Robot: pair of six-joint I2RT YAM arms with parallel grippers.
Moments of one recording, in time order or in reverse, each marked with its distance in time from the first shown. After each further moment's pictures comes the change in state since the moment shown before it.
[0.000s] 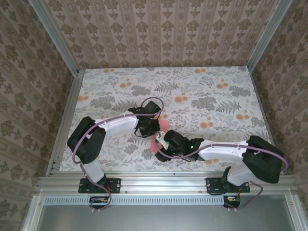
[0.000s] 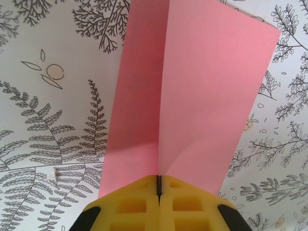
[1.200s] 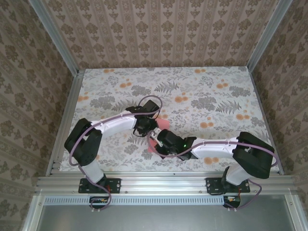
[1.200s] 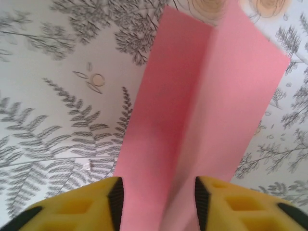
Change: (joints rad) left arm 0.006 -0.059 0.011 -0.070 -0.087 0.000; right arm 0.010 0.080 0.072 0.023 0.108 0.036
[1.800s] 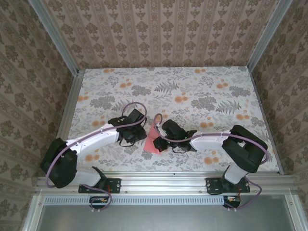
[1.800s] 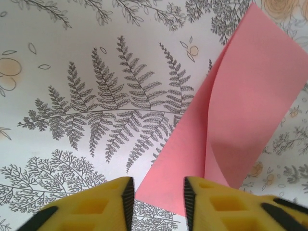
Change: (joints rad) left arm 0.005 -0.317 -0.273 0.005 -0.079 -0.082; right arm -0.173 0.117 0.000 0.148 -0.346 0.298
